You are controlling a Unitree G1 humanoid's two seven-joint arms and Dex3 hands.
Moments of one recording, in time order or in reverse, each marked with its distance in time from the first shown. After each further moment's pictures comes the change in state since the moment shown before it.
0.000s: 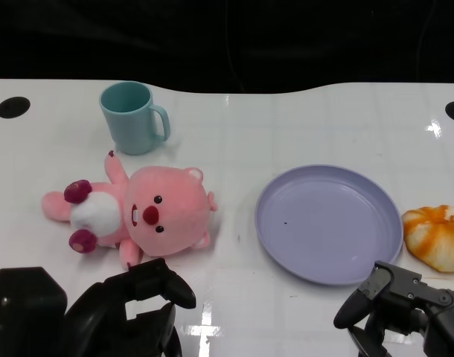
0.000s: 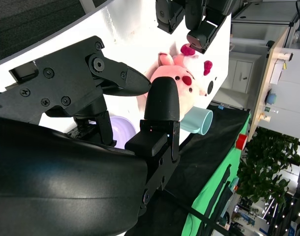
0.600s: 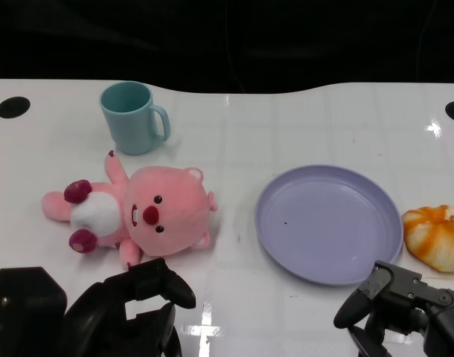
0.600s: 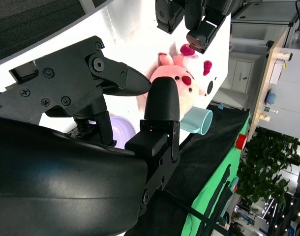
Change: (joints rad) left arm 0.000 0.000 0.001 0.000 0.000 0.000 0.000; right arm 0.000 0.000 0.000 -0.005 0.001 0.006 0.000
